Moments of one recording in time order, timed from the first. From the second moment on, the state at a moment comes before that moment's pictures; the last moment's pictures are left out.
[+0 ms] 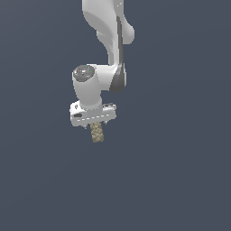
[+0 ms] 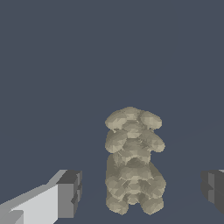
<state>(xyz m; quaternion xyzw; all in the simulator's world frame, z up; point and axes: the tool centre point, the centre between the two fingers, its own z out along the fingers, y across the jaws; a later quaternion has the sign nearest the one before) -0.025 -0.098 0.121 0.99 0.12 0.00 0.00</state>
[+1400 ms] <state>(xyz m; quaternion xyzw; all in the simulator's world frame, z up) -0.030 -0.103 0.065 0.99 0.13 0.00 0.00</state>
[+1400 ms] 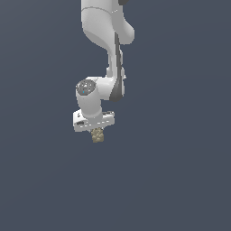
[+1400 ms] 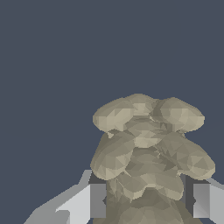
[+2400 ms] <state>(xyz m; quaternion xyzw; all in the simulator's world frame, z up) -0.033 -0.078 0.114 0.99 0.13 0.00 0.00</state>
